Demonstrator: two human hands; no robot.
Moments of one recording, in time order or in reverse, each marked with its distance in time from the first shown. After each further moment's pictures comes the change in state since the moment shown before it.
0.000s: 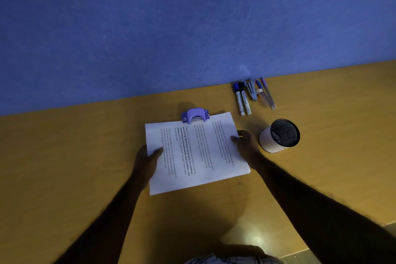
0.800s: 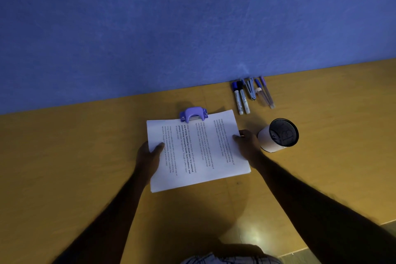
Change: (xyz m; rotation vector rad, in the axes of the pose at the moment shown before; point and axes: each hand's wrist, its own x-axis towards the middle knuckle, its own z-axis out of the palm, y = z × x) left_hand 0.008 0.002 0.014 0.056 0.032 0.028; right_hand 0.004 0.001 -0.006 -0.075 0.015 0.037
